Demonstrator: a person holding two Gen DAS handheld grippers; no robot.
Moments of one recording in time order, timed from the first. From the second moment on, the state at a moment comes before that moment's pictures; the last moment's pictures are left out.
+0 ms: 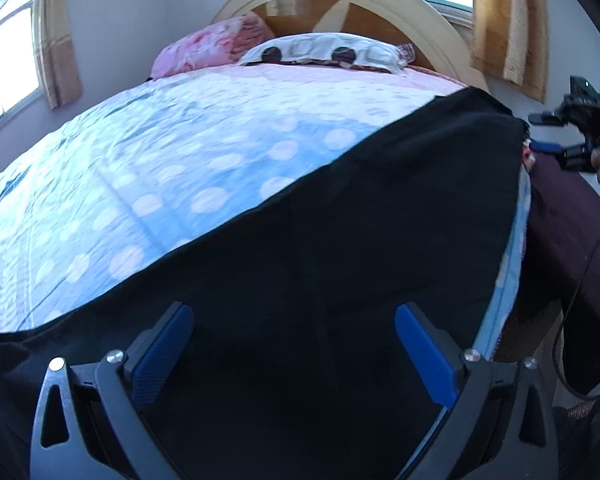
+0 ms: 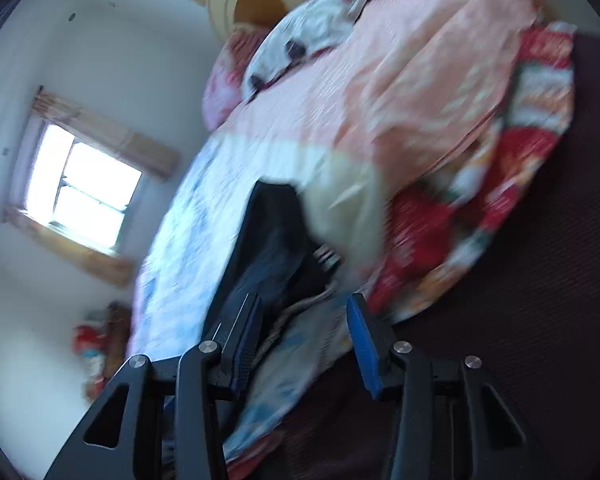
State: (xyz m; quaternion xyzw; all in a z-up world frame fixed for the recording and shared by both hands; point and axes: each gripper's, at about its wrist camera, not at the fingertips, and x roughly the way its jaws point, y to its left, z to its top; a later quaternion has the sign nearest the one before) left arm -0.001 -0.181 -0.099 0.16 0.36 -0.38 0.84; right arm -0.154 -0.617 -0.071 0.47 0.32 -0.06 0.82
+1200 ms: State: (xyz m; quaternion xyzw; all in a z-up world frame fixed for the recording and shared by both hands) left arm 0.020 -0.120 -0.099 -0.06 0.43 -0.44 0.79; right arm -0.044 -0.329 -0.049 -0.02 0.38 0.15 0.91
